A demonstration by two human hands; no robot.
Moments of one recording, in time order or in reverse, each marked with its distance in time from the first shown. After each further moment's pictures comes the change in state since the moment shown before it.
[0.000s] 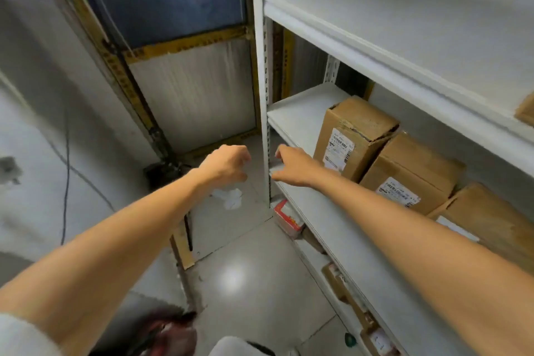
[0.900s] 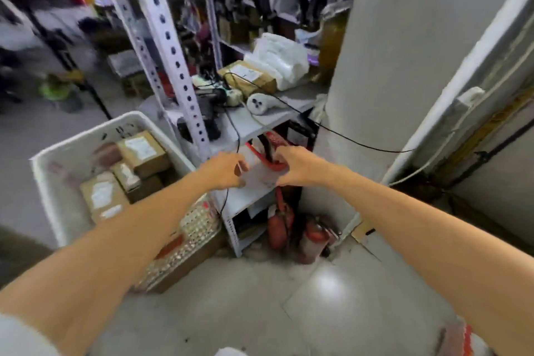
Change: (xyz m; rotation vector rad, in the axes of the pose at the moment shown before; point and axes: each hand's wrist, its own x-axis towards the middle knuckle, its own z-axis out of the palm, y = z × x) left_hand -0.667 -0.062 0.097 -0.304 0.387 -1.178; right_hand -0.305 -0.365 0.253 -0.478 -0.644 -1.430
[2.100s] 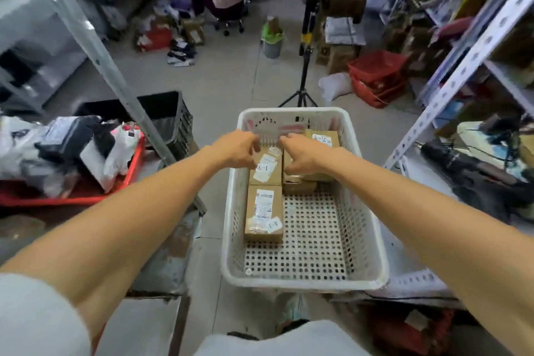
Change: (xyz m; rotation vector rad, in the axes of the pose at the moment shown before) left_hand -0.137 -0.415 -0.113 -0.165 0.172 -0.740; right_hand 0.397 -0.384 0.107 -0.320 -0.320 -0.683
